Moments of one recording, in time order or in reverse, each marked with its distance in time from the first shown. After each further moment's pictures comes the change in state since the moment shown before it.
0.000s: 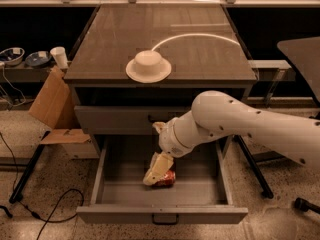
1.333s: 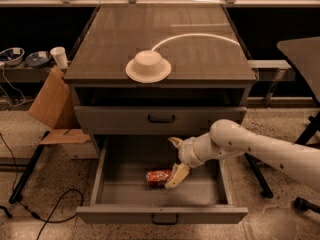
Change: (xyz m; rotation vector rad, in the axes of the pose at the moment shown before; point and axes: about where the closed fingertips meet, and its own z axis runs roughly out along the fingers) arm 0.137 -0.057 0.092 -0.028 -0.120 -0.027
